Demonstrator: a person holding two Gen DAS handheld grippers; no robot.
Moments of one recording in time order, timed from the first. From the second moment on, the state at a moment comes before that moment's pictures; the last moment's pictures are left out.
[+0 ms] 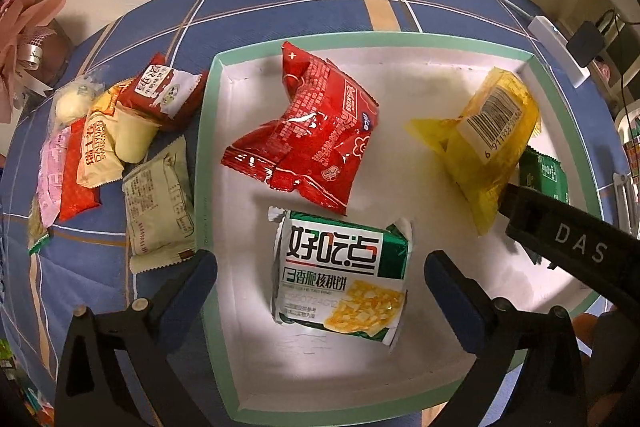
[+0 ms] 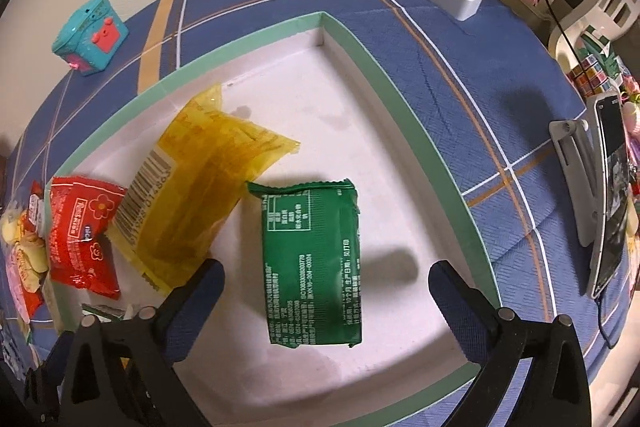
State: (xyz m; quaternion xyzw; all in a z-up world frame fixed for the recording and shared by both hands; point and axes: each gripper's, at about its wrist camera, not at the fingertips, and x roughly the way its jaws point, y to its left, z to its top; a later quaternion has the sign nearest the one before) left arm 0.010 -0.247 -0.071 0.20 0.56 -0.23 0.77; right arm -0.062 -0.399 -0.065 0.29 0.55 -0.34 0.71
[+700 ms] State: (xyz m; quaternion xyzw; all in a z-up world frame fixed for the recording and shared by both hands) left arm 0.028 -0.213 -0.011 0.19 0.55 -0.23 0.78; right arm -0.077 -0.394 -0.031 0.29 0.54 -0.35 0.71
